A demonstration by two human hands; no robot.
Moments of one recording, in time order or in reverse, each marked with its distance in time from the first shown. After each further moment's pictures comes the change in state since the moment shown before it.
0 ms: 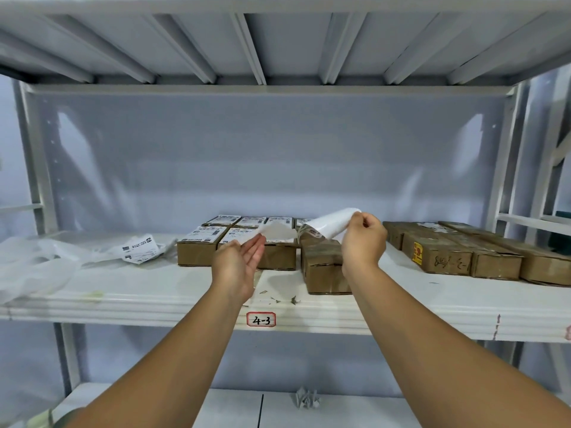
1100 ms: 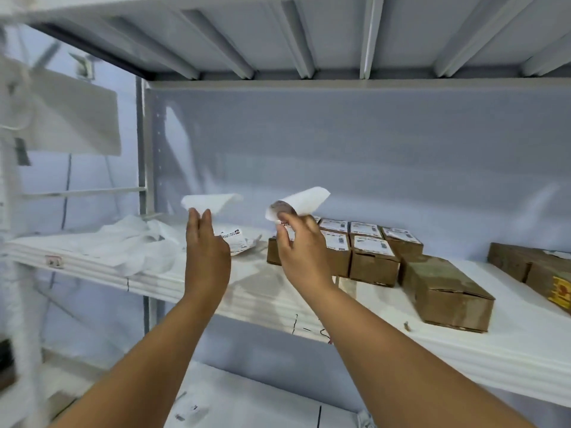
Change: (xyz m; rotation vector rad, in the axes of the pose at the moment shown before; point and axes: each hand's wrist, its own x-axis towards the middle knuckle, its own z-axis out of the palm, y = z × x) left_hand 0.056 0.116 -0.151 1.336 0.382 0.865; right_hand -0.147 0.006 0.159 -0.259 -0.746 -0.596
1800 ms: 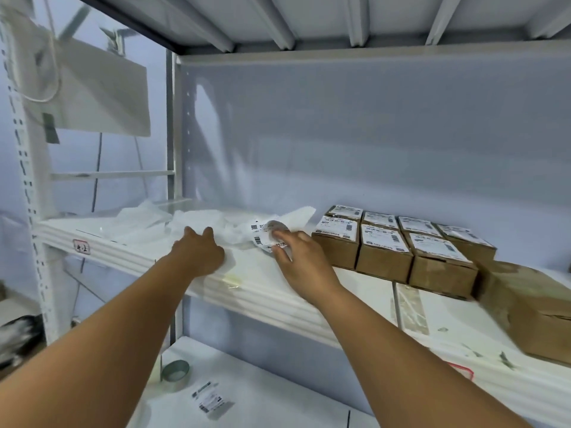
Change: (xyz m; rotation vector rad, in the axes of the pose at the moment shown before) left_hand 0.083 -0.115 -0.006 0.654 -0.568 -0.224; right_hand 0.016 0.023 0.084 -0.103 -0.357 -0.083
